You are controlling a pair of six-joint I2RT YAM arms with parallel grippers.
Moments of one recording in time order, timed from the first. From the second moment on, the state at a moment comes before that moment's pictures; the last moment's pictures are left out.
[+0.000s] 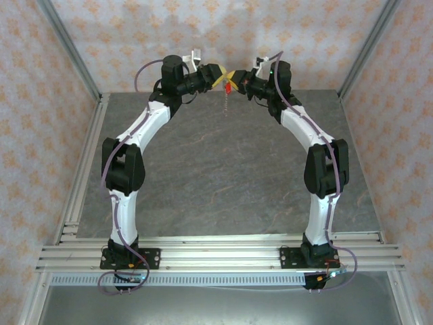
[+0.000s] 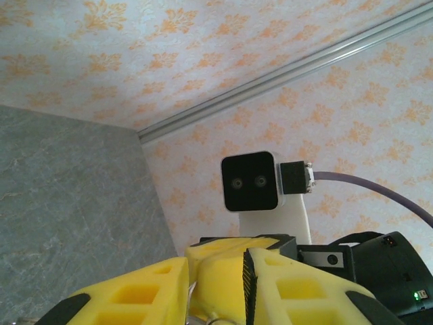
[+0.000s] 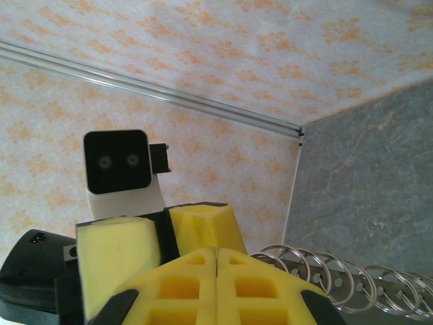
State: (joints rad) left arm -0.26 2.11 1.93 0.10 0.71 -1.07; right arm 0.27 2.01 1.74 0.19 -0.79 1.18
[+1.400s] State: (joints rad) left arm -0.26 2.10 1.88 0.14 0.72 -1.07; right arm 0.27 2.00 1.72 0.20 -0.79 1.18
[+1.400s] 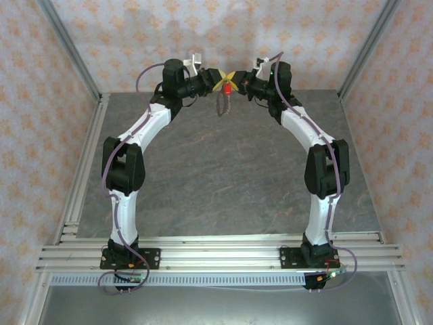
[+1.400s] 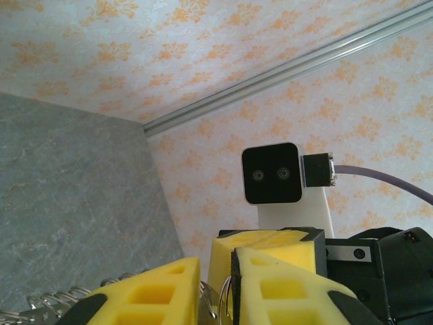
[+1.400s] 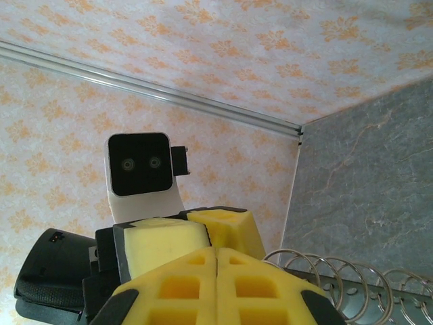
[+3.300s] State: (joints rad) left arm -0.37 2.02 1.72 0.36 0.63 -1.11; right arm 0.25 1.73 1.41 0.30 -0.65 1.21
